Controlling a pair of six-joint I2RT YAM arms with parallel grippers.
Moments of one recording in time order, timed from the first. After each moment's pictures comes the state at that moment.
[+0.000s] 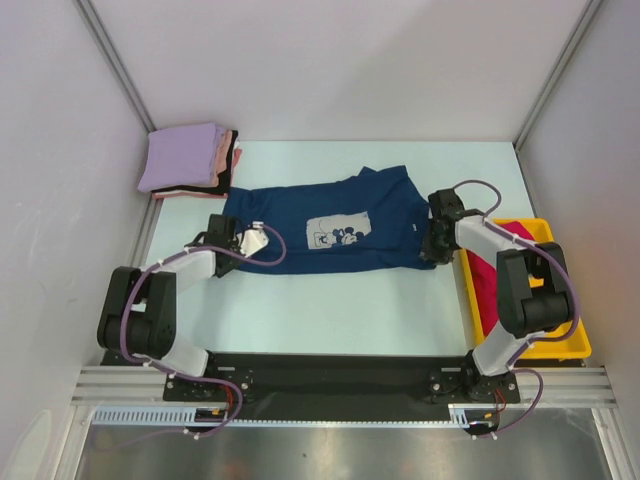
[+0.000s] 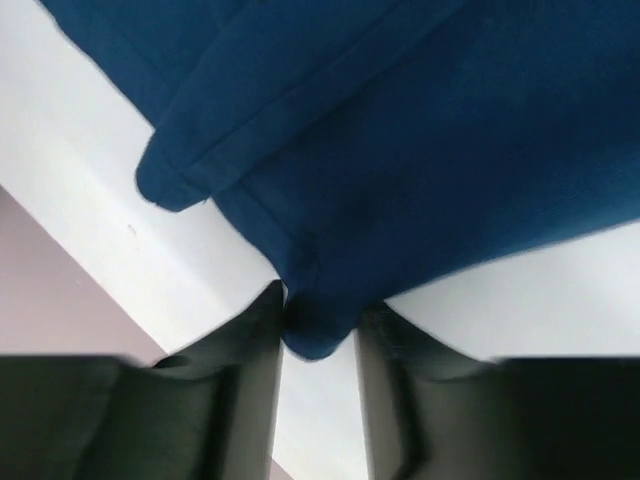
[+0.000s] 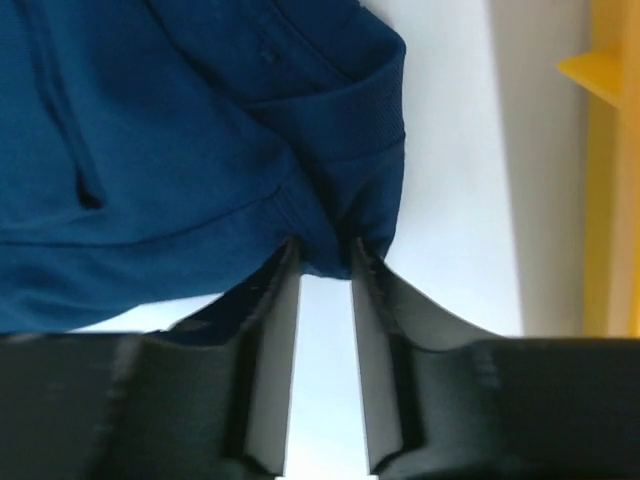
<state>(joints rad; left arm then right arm) -0.14 1.51 0.70 -0.20 -0.21 0.88 0.19 1.66 1.02 -0.54 0.10 0.51</state>
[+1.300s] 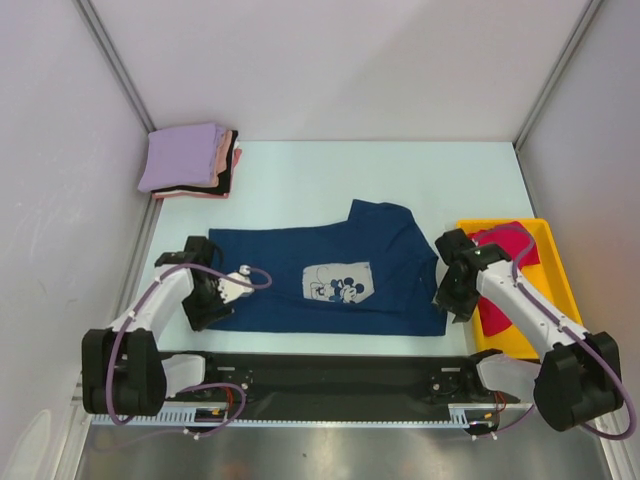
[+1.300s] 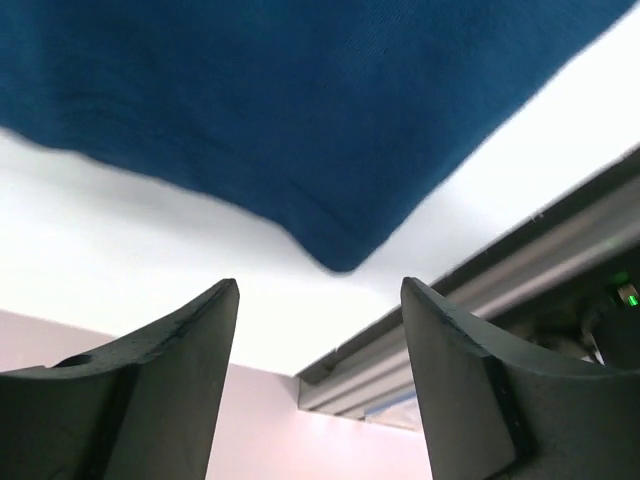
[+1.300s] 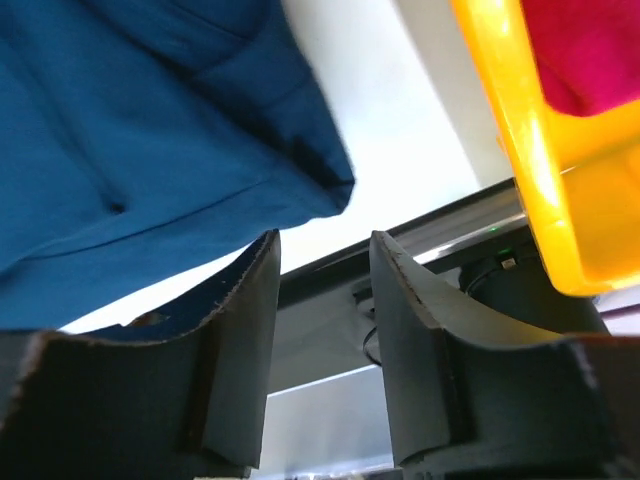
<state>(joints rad) -0.03 1.19 0.64 -0.97 -0.07 1.06 0.32 1.16 0.76 -1.08 0.14 0.86</state>
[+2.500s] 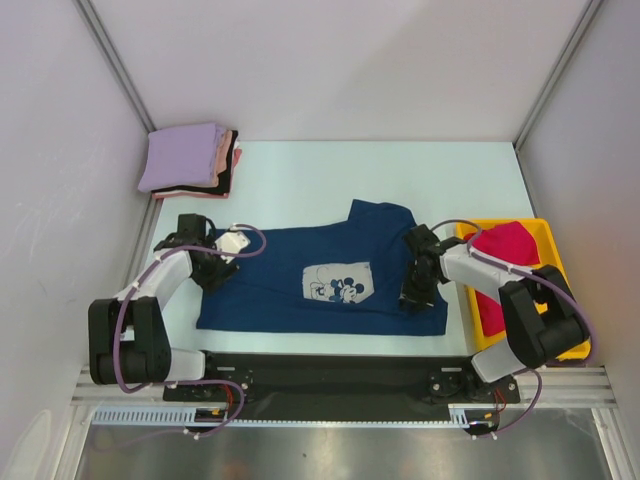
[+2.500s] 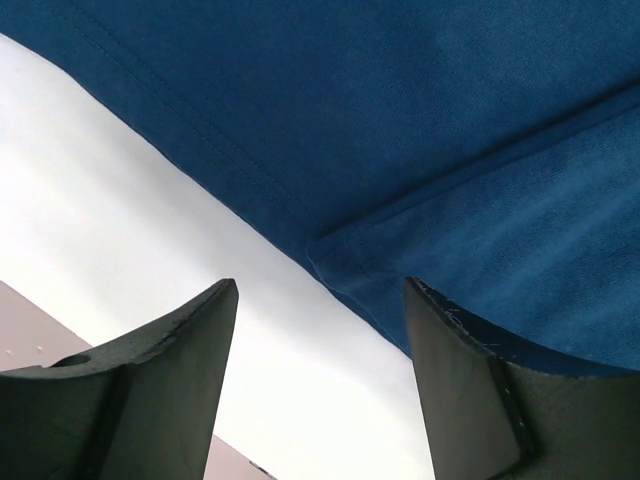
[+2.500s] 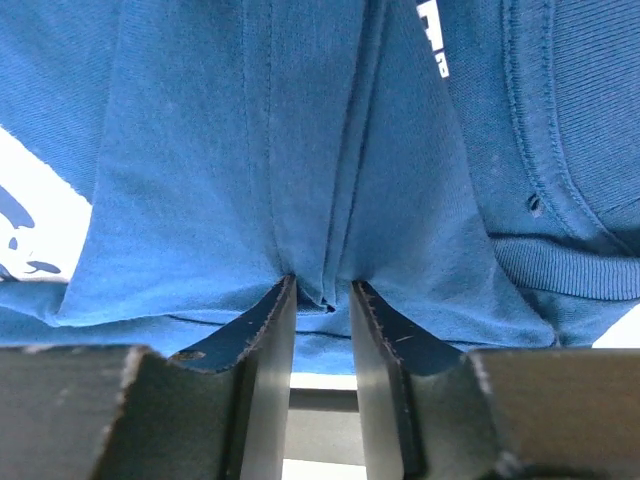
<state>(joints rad) 0.04 1.35 0.75 -0.59 0.06 0.85 0.44 1.49 0.80 -0.70 -0.09 0.75</state>
